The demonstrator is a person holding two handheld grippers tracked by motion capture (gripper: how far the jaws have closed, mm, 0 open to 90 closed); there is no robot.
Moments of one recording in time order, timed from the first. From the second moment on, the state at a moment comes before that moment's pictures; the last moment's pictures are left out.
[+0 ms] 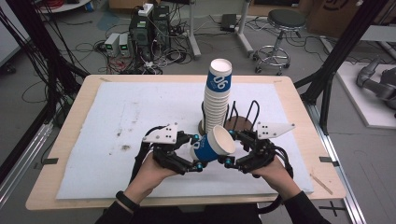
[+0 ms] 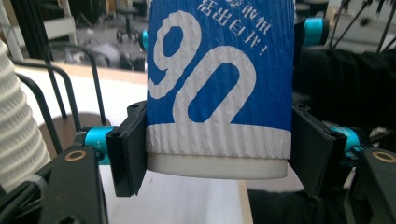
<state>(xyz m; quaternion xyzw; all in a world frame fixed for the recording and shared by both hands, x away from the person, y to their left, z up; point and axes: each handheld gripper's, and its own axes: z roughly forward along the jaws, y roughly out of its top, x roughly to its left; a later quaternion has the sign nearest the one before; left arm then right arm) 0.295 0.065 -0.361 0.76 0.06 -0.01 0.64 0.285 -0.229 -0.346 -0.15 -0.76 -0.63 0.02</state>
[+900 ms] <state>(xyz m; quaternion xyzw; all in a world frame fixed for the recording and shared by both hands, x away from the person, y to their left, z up) 0.290 0.047 -0.372 0.77 0.05 -0.01 0.64 0.275 -0.217 -0.339 -0.13 -0.75 -0.65 -0.01</state>
